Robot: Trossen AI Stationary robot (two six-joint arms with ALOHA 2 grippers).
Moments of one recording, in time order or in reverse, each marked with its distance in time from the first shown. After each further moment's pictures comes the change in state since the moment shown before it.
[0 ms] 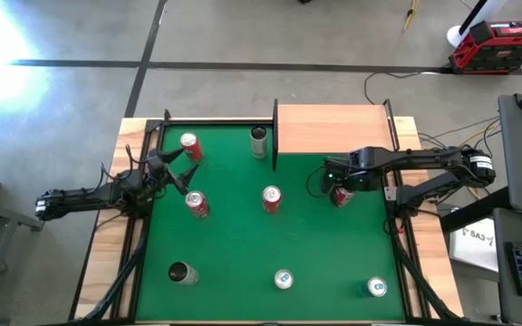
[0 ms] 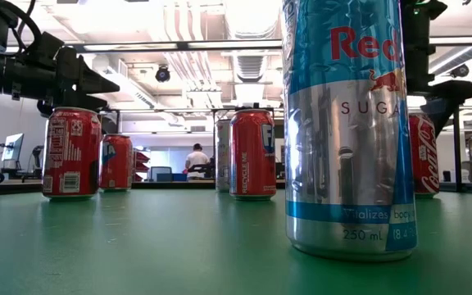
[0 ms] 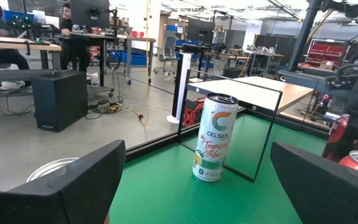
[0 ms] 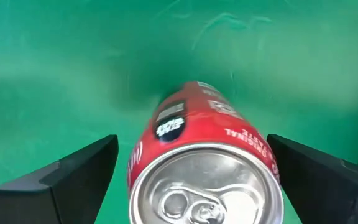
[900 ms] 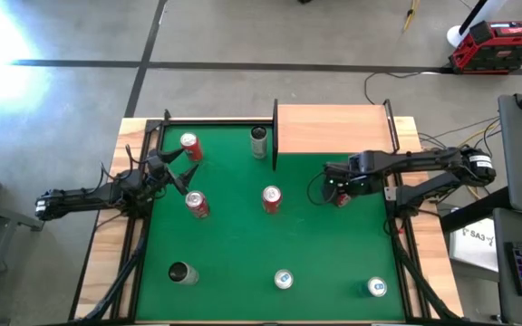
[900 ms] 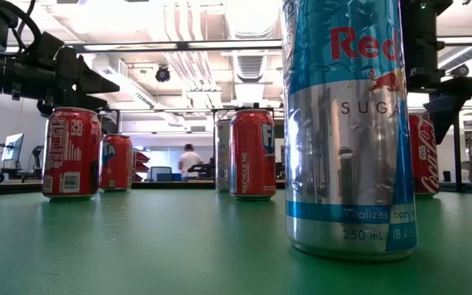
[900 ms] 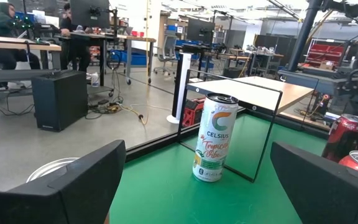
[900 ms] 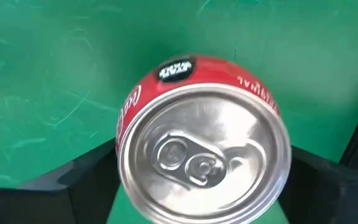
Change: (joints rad) left arm 0.000 0.000 0.000 0.000 0.000 0.000; right arm 0.058 0.001 -0.003 -0.032 -0.042 0.003
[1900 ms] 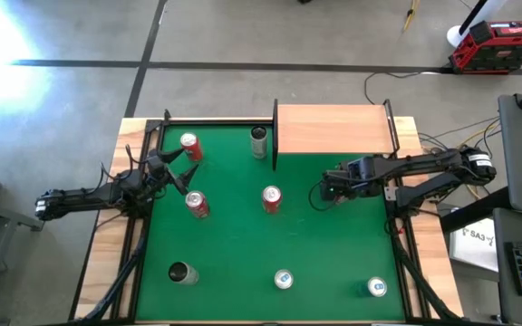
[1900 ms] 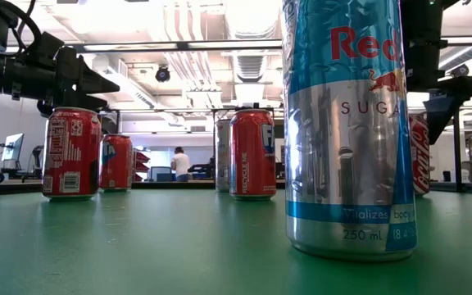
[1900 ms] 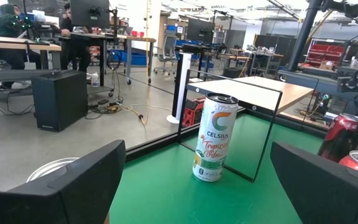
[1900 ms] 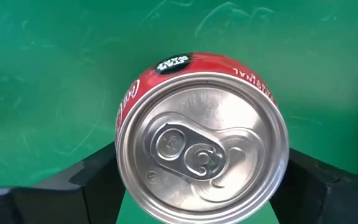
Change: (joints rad) left arm 0.000 0.000 0.000 0.000 0.000 0.000; right arm 0.080 0.001 -0.006 0.027 0.128 0.183
